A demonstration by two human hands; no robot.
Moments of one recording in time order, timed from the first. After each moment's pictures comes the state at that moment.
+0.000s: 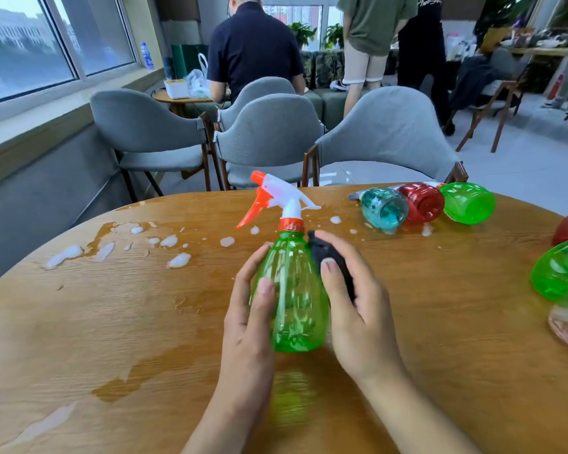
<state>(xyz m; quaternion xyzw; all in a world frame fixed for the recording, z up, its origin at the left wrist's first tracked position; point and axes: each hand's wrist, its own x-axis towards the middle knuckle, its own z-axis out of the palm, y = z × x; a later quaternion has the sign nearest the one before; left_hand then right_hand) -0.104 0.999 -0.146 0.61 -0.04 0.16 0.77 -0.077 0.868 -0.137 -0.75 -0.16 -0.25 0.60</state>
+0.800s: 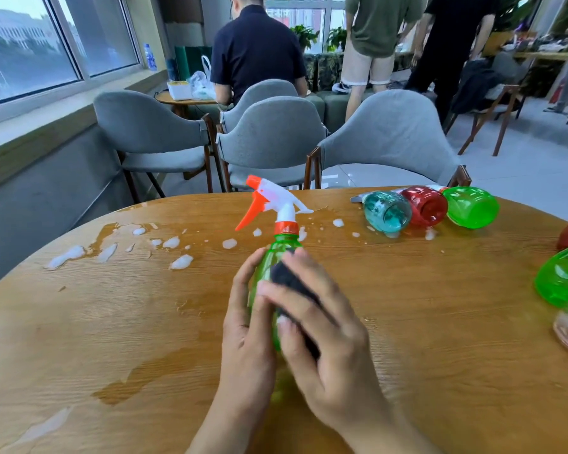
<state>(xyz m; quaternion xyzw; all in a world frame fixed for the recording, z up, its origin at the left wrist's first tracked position) -0.106 1.002 -0.147 0.63 -0.05 0.20 0.75 -0.100 0.888 -0.144 -0.79 -0.31 -0.33 0.42</state>
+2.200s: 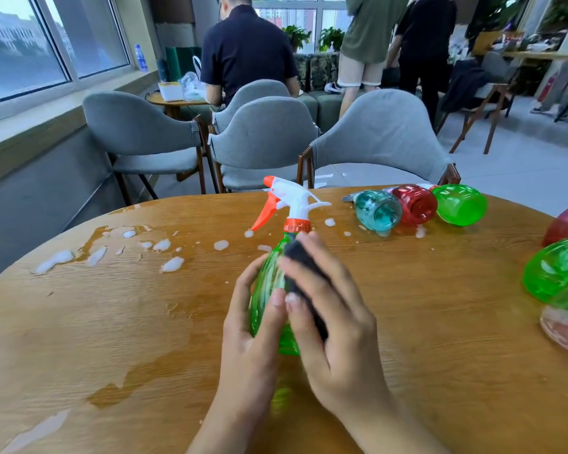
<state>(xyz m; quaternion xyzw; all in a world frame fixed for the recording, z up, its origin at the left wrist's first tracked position) -0.106 0.995 -0.151 0.65 -0.07 0.19 0.73 -0.095 0.878 -0.134 -0.76 -0.27 -0.37 0.45</state>
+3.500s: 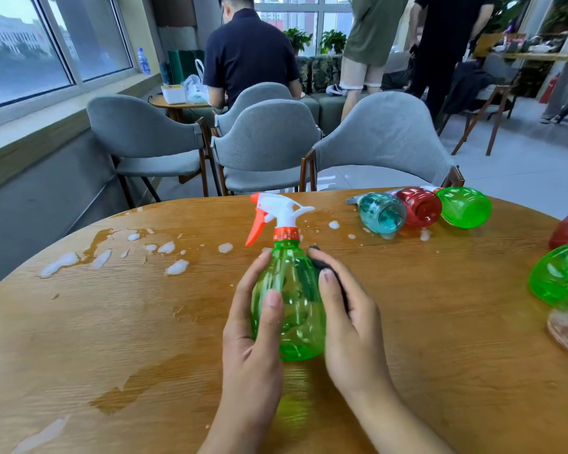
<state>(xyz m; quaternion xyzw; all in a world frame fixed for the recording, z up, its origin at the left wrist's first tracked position) -0.106 0.997 -0.151 0.65 -0.07 0.23 0.72 -0.085 0.881 -0.140 -0.71 -0.11 -0.22 0.66</state>
